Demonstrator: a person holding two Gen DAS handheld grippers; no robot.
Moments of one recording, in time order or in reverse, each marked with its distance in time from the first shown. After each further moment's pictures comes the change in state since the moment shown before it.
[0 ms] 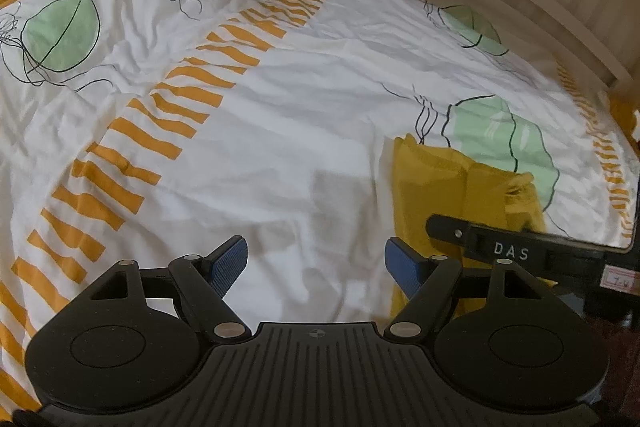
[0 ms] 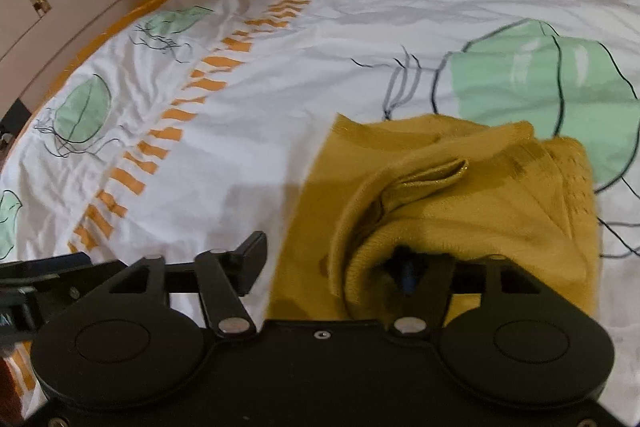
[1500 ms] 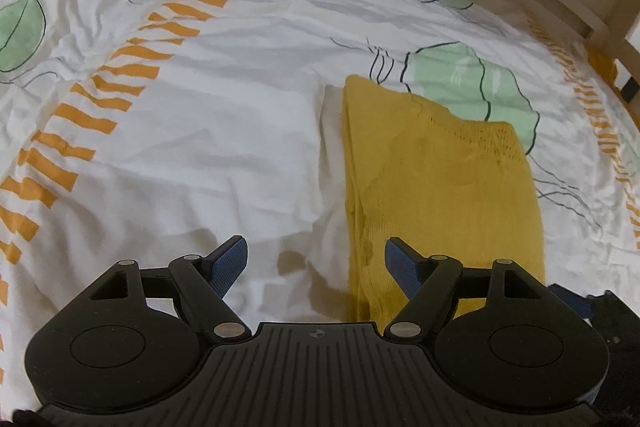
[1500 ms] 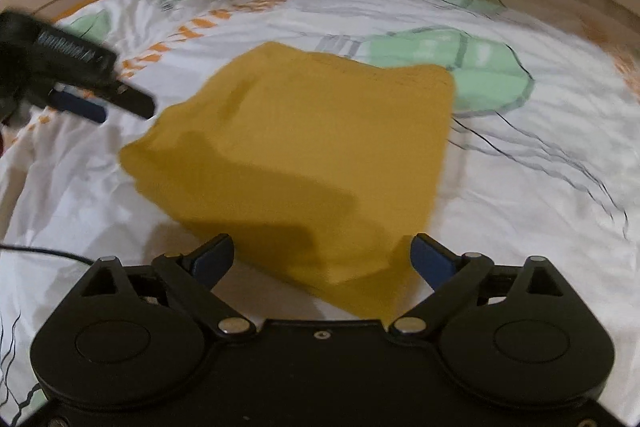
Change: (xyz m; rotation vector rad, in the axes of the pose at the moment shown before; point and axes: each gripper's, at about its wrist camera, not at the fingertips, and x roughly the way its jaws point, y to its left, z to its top) left arm 0.028 -0.039 -0.034 0.120 0.051 -0.044; right arm -0.063 -0.048 -0.130 -0.154 -0.127 -0.170
